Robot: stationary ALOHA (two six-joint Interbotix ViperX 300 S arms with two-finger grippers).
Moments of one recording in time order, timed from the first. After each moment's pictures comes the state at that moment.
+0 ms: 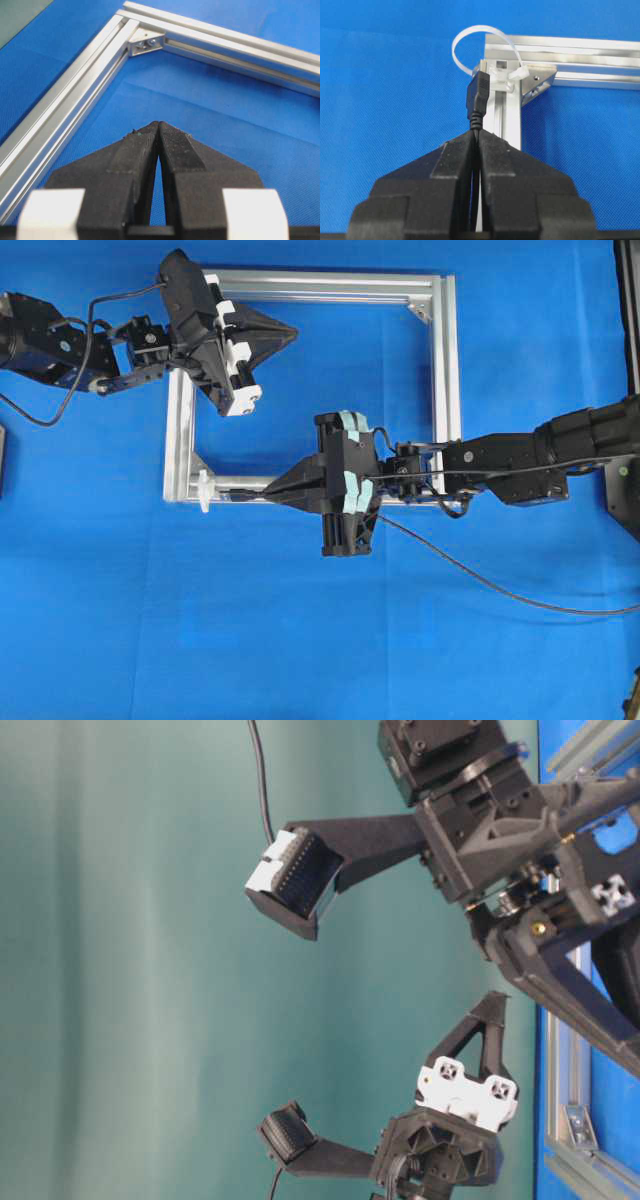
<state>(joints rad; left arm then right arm) 0.28 0.14 0.83 -0.09 -0.74 -0.01 0.08 0.25 0.63 0.06 -0.51 0.12</state>
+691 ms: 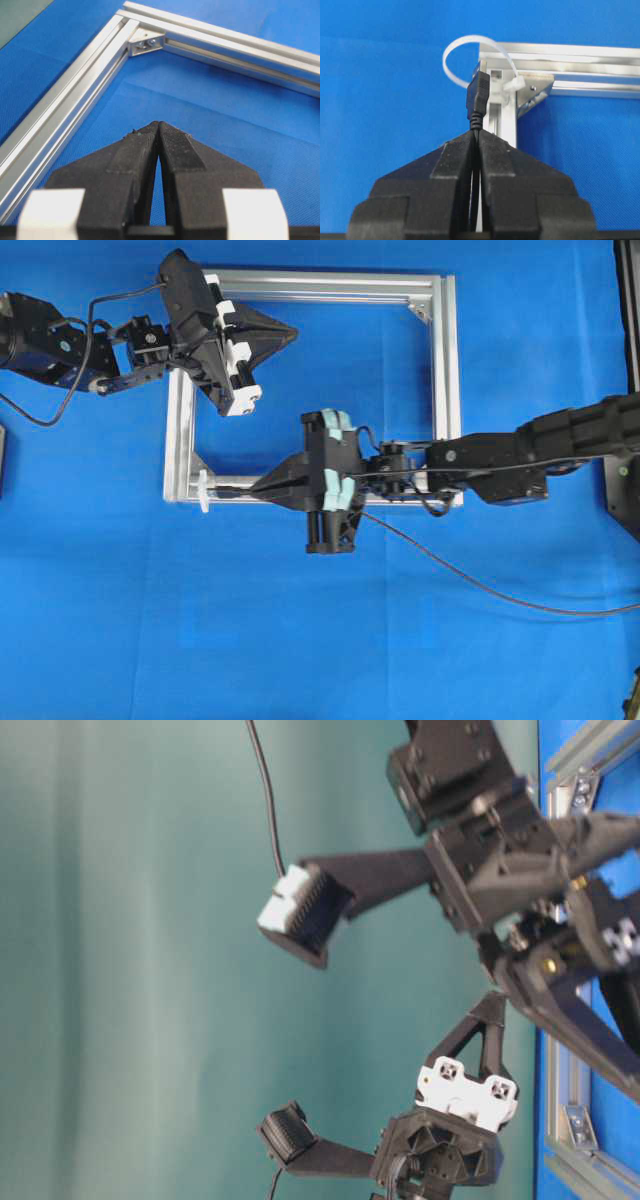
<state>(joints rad) 0.28 0.14 0.83 -0.09 -0.74 -0.01 0.06 0.31 0.56 0.06 -0.49 0.12</state>
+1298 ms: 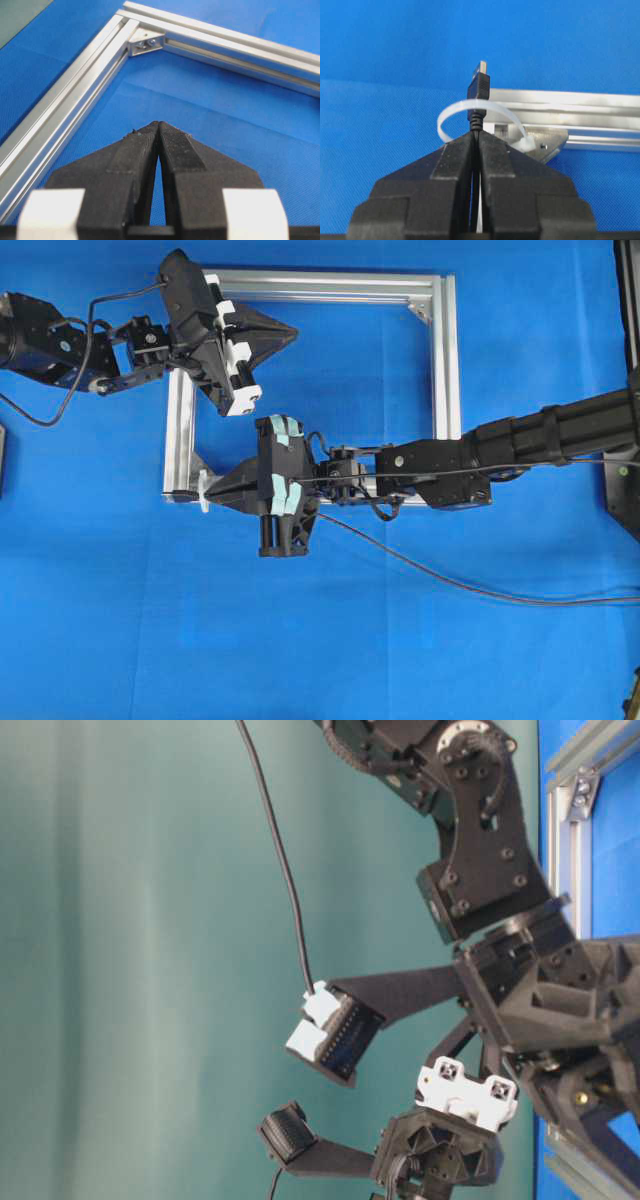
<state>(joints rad) 0.28 0.14 0.83 -0.09 -0.74 -0.01 0.06 0.44 0.37 0.06 -0.47 0.12</state>
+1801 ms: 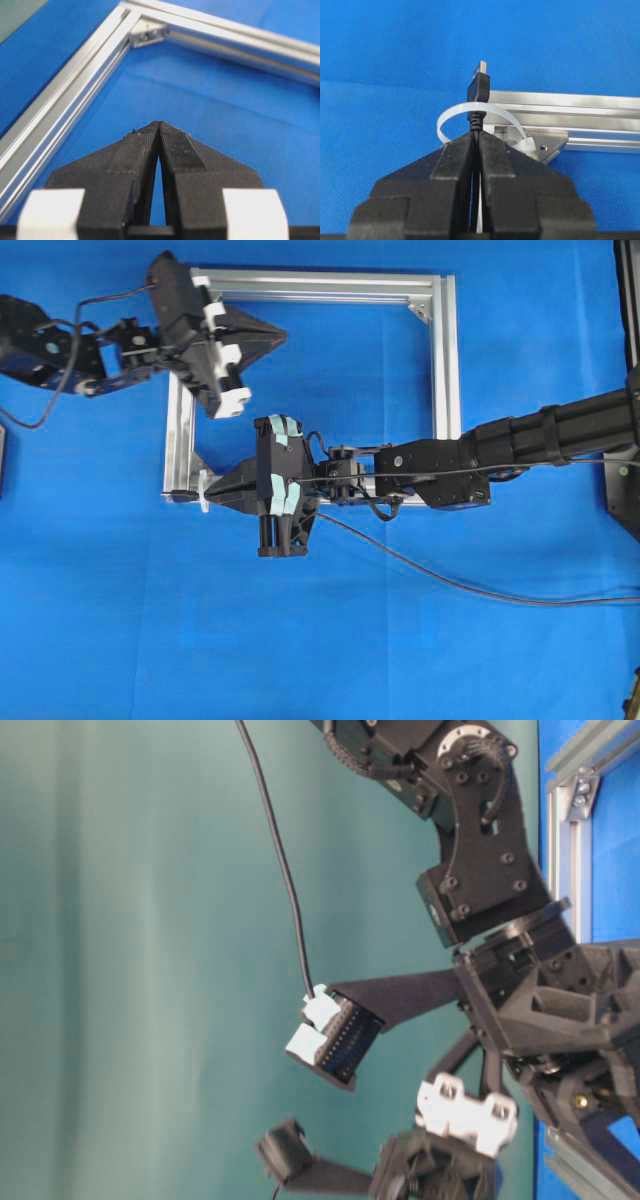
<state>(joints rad) 0.29 0.09 0.89 -0.09 -0.74 -0.01 0.06 0.44 0.37 0.06 -0.46 0.12</state>
